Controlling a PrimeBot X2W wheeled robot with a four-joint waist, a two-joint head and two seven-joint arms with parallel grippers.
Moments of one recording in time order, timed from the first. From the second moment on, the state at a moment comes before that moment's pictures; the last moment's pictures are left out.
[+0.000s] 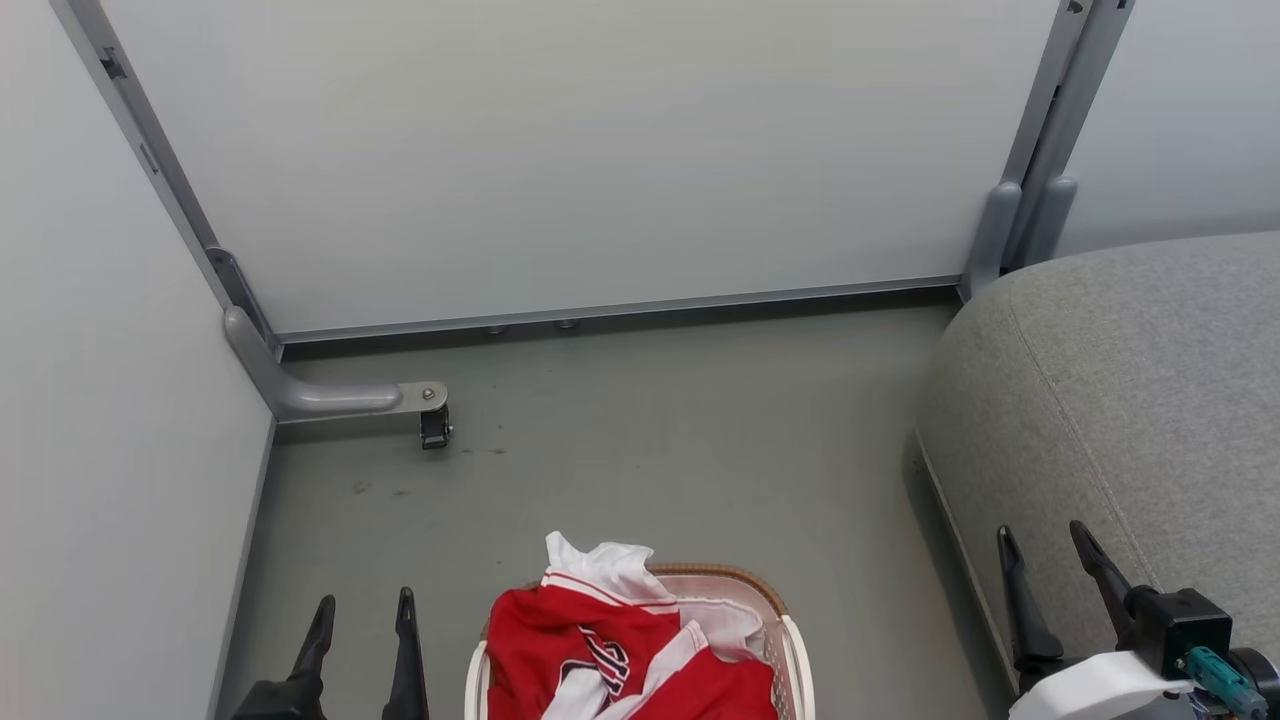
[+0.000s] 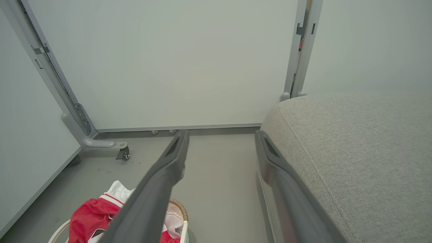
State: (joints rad) left arm 0.12 0.05 -0.09 0.24 -0.20 -0.04 -0.26; right arm 0.06 -0.05 -0.07 0.21 0.13 0.13 -0.26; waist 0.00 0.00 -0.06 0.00
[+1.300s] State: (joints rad) left arm -0.51 0.05 -0.81 0.98 -0.26 -0.13 -0.13; right arm -0.26 -0.05 -0.08 0.10 0.16 0.13 -0.26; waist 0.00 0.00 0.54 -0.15
